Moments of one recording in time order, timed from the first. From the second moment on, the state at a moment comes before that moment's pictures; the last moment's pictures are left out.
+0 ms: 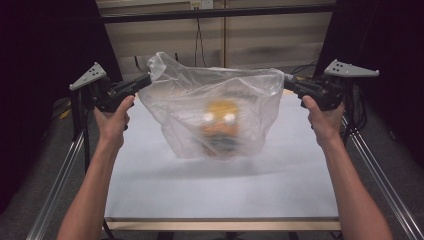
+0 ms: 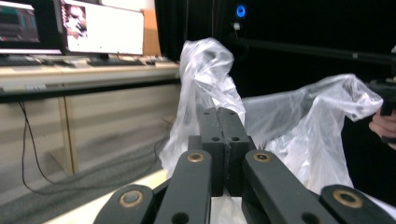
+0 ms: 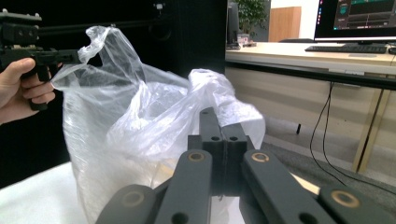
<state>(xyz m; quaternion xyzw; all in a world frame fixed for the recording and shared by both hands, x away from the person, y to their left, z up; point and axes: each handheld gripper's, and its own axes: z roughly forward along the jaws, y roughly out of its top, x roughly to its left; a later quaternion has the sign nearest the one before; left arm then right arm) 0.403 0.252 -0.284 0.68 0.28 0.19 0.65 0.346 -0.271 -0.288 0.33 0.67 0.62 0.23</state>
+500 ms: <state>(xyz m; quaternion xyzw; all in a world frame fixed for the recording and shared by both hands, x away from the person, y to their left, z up) 0.401 0.255 -0.319 0.70 0.28 0.16 0.64 0.330 -0.284 -0.324 0.34 0.68 0.61 0.22</state>
